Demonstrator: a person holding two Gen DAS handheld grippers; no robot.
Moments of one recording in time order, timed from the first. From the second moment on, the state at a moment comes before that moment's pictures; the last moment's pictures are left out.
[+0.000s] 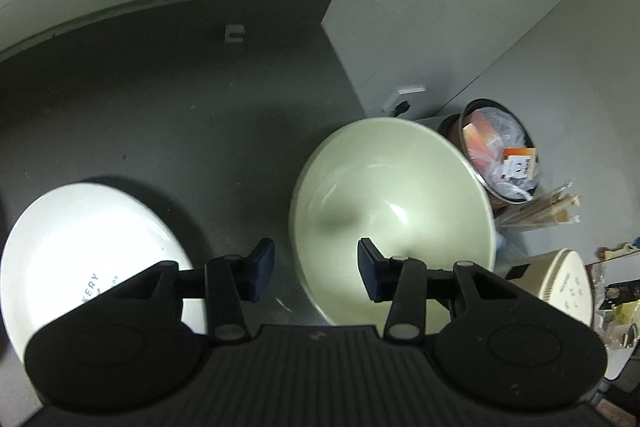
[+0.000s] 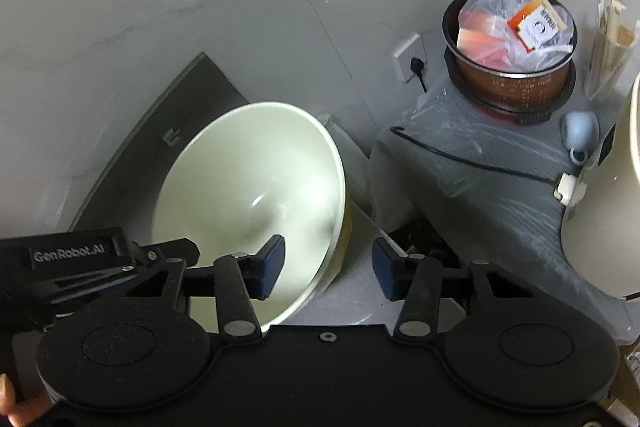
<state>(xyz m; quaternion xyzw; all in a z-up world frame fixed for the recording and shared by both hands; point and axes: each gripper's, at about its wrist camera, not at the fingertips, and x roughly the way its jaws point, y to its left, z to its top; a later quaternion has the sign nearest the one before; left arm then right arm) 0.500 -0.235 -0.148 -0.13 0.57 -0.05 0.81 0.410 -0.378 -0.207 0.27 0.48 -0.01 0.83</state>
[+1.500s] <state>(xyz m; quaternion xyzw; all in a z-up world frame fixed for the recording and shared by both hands) 0.405 -0.184 -0.093 -0.22 0.54 -0.02 0.81 0.343 -0.341 -0.130 0.23 0.44 0.08 0.86</state>
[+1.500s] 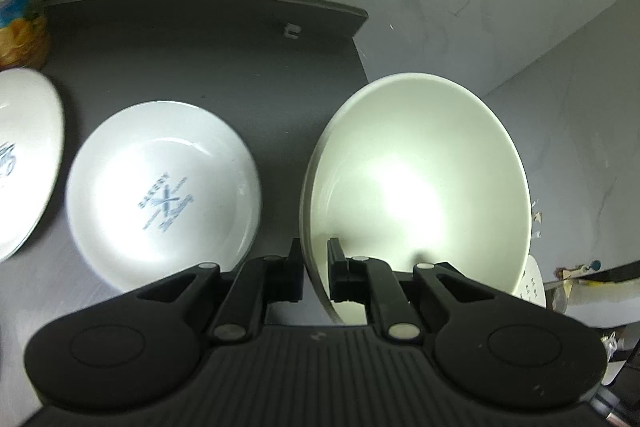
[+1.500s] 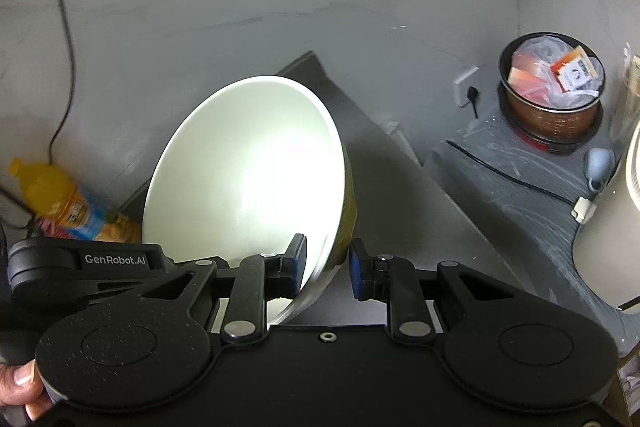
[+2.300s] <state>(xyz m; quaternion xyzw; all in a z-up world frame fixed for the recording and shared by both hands) 0.324 -0.134 -0.064 -0.23 0.50 -0.02 0.83 0.269 -0.303 -0.092 0.22 0.43 0.11 0.87</state>
